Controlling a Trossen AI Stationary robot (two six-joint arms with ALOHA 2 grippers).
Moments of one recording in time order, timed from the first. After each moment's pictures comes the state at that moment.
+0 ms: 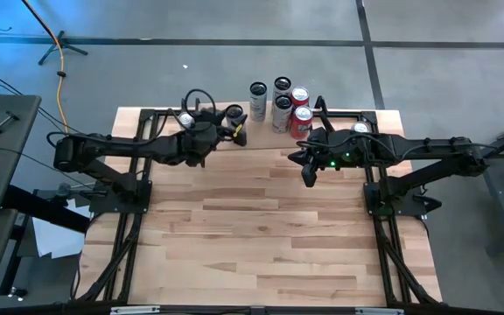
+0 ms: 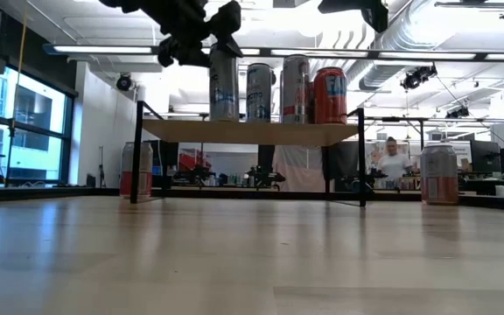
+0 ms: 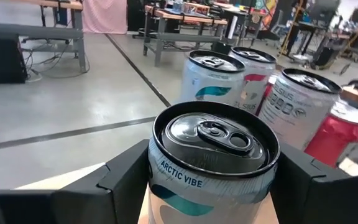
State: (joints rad) left arm 0.15 1.39 0.99 0.18 -0.84 -0.38; right arm 0.02 1.14 1.15 -0.51 0.23 0.47
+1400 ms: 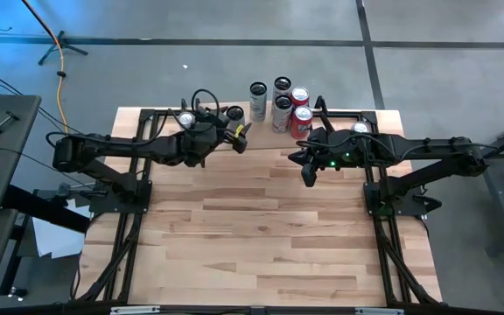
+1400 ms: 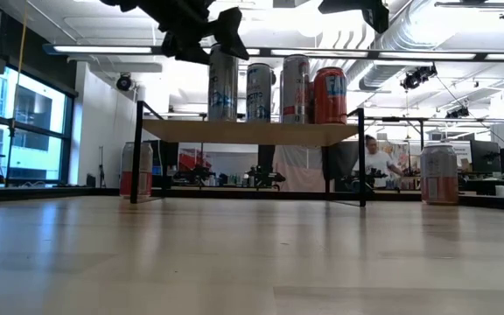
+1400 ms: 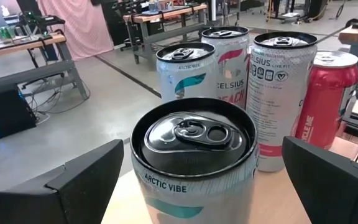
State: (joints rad) left arm 0.14 1.39 0.99 0.16 -0.79 -0.08; right arm 0.02 1.14 1.15 -0.51 0.23 0.49
